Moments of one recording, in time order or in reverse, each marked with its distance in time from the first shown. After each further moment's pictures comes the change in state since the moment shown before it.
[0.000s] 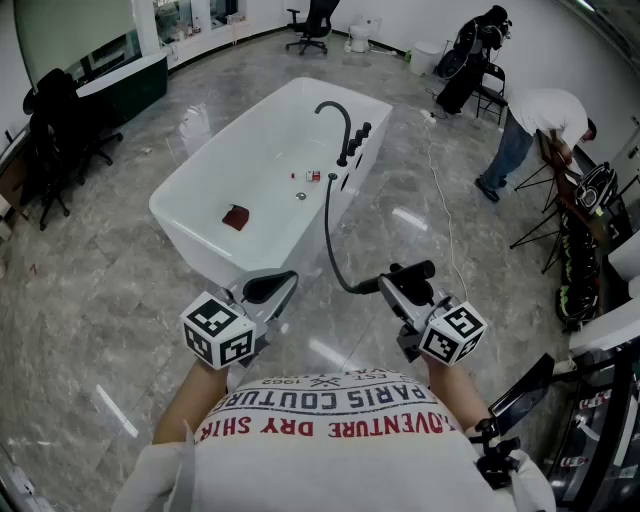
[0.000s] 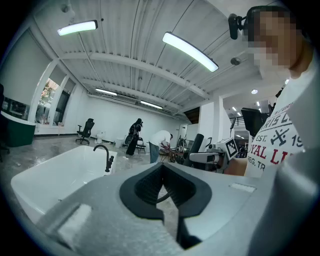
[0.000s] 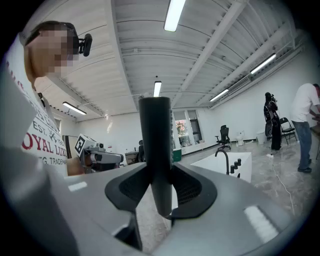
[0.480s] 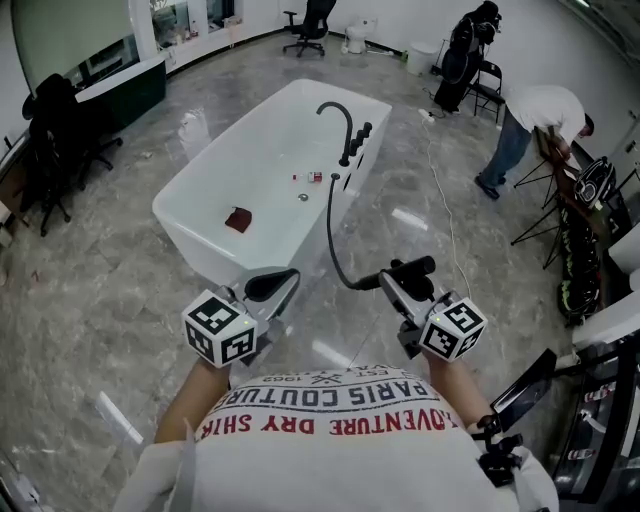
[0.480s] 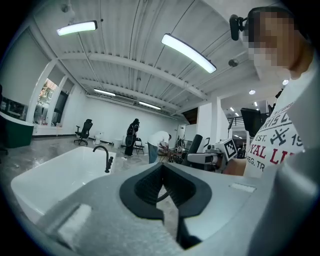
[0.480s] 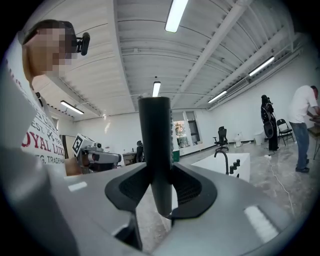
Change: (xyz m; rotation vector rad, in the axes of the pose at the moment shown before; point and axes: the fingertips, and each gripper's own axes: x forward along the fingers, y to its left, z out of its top) left arm -0.012 0.003 0.005 0.013 -0.007 -0.025; right arm 0.008 0.011 0.002 -0.006 -0.014 -0.031
